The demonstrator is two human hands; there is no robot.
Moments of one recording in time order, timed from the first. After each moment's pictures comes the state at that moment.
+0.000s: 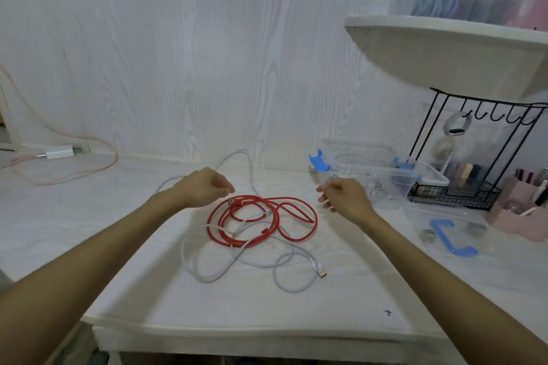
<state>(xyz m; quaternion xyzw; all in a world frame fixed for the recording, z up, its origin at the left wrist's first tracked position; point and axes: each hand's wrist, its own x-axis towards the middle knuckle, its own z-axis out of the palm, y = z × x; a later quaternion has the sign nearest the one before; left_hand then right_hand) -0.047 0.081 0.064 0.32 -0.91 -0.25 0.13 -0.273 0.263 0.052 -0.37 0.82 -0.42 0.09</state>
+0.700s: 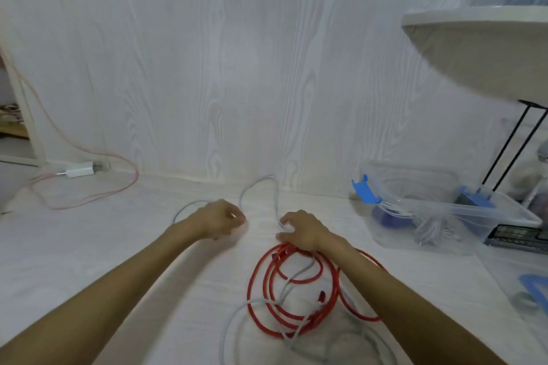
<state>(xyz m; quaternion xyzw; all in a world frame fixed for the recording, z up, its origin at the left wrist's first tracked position) -0.069 0.009 0.028 0.39 -0.87 -0.31 0.06 -0.252 0.110 0.004 -0.55 0.81 -0.13 0.15</state>
